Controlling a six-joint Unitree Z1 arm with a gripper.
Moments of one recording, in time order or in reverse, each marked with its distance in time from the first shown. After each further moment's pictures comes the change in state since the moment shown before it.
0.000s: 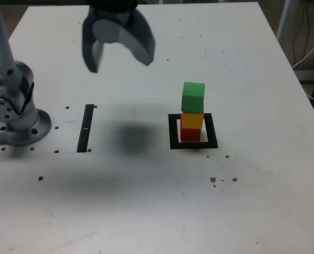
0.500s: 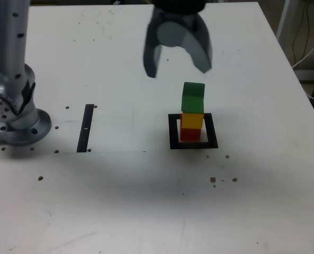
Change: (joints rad) arm -0.066 0.279 -0.434 0.110 -0.037 0.006
